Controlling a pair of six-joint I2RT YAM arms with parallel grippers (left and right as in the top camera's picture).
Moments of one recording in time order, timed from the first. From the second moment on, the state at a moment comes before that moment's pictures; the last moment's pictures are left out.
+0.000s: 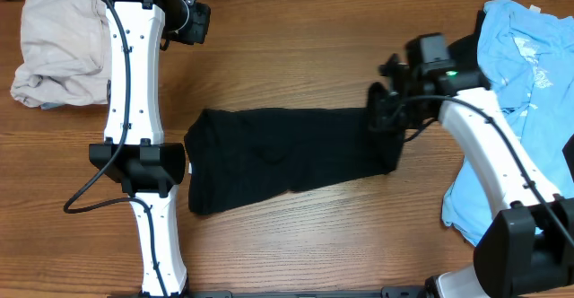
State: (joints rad) left arm -0.06 2.38 2.80 -1.62 0.11 0.16; right arm 0.20 1.69 1.37 -0.99 -0.35 0.16
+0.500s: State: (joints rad) left arm -0.06 2.38 2.80 -1.62 0.12 0.16; right arm 0.46 1.77 1.37 -0.80 -0.33 0.30
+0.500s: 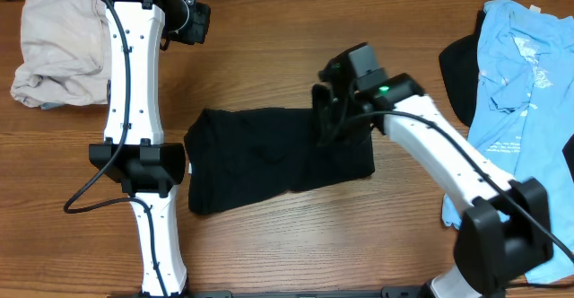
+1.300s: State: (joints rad) left arm -0.06 2.38 2.80 -1.69 0.15 0.12; right arm 0.42 1.80 1.38 -0.96 -0.31 0.31
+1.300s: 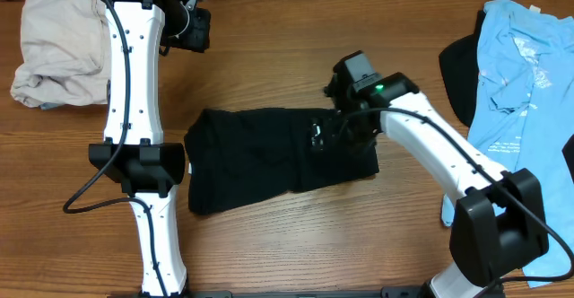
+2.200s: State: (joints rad) left arm 0.00 2.02 1.69 -1.36 0.25 0.26; right arm 0.07 1.74 1.38 -1.05 -0.29 0.24
